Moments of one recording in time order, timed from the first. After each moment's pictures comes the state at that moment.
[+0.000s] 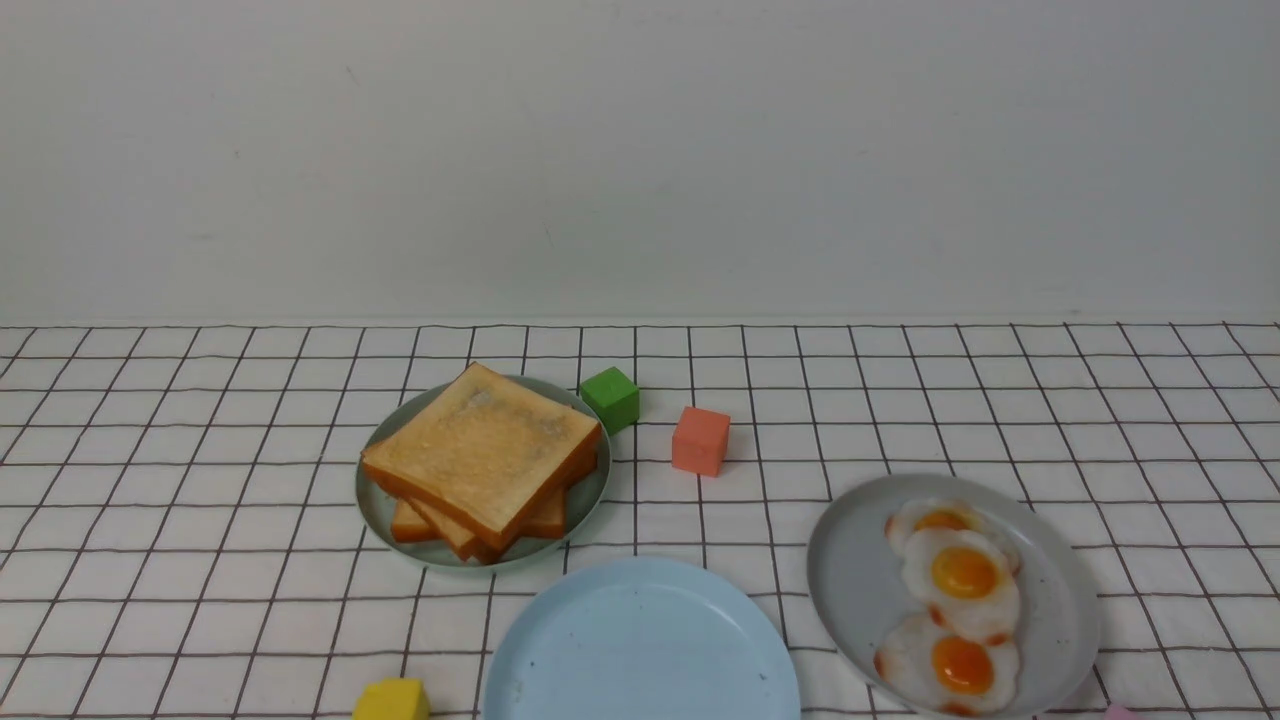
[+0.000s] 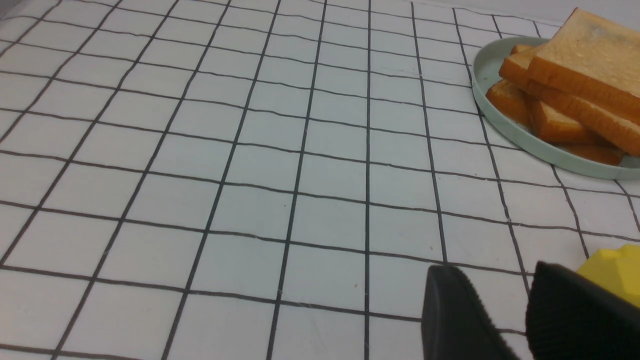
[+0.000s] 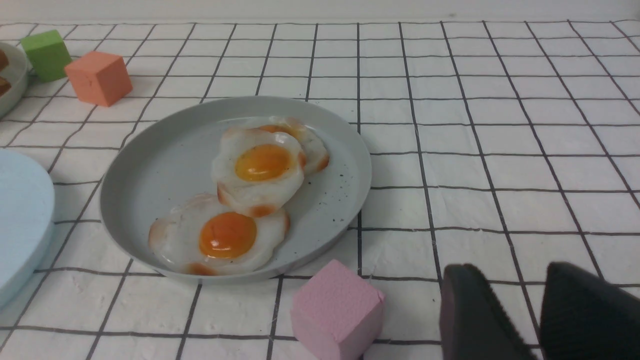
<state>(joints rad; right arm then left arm) 0.02 -0.01 0.02 0.08 0.39 -0.08 -0.03 -0.01 0.03 0.11 0.39 -0.28</state>
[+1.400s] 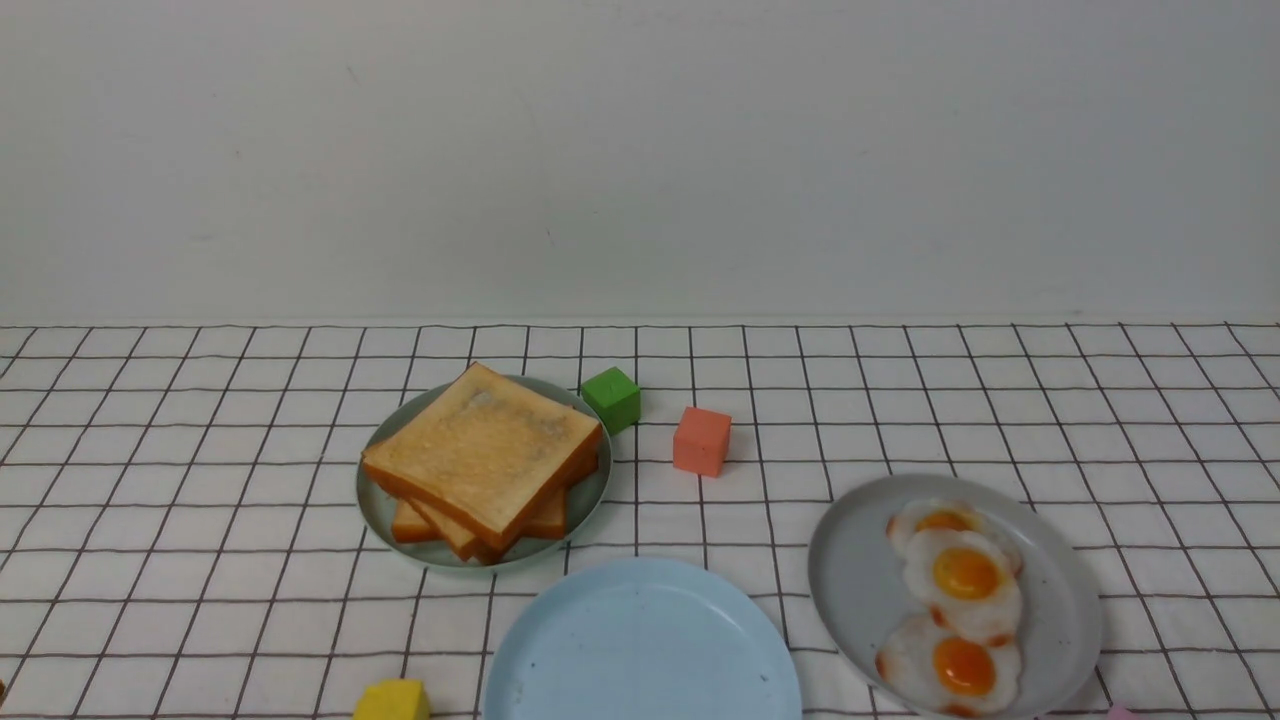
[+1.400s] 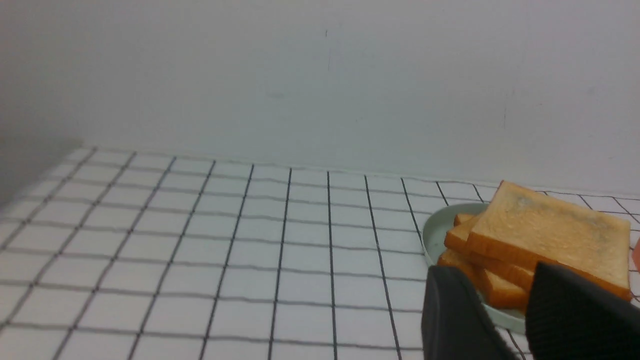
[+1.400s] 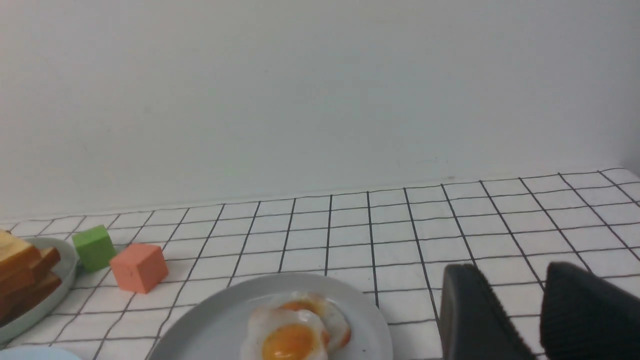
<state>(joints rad) 0.02 -0.01 0.03 0.17 0.05 -0.05 -0.03 -0.01 0.03 0.16 0.05 -0.25</state>
